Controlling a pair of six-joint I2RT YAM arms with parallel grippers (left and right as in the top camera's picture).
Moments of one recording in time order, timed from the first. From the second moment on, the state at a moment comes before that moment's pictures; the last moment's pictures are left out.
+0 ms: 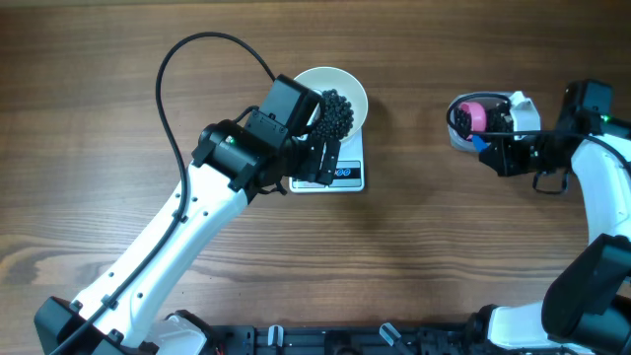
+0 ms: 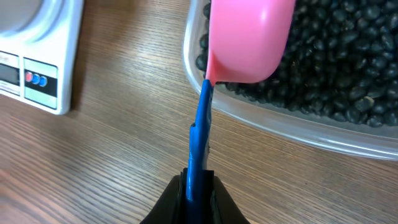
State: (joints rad) left arm -0.59 1.48 1.39 -0.99 -0.02 -0.30; right arm -0.33 1.62 1.17 -0.95 -0.47 -0.50
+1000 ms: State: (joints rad) left arm -0.59 1.48 1.39 -0.99 -0.02 -0.30; right arm -0.48 1.62 1.17 -0.95 -0.64 -0.40
